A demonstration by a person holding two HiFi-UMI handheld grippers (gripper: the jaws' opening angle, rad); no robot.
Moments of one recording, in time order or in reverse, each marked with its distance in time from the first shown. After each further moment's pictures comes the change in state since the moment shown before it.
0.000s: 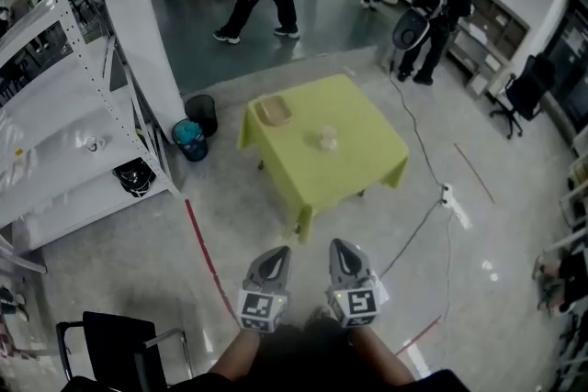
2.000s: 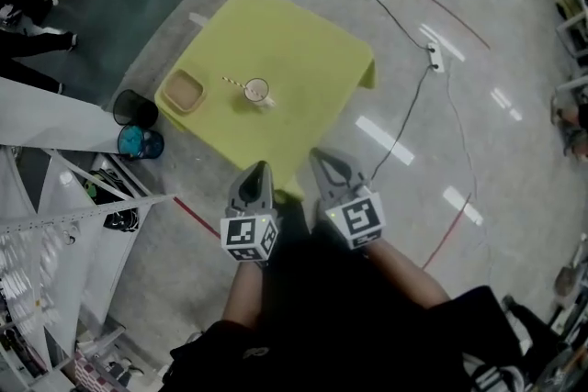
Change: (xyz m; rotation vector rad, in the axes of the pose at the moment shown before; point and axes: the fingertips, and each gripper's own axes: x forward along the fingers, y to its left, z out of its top) left arm 0.384 0.058 -0.008 0.020 0.255 -0.186; right arm 0.247 -0.245 -0.030 0.134 0.089 -0.092
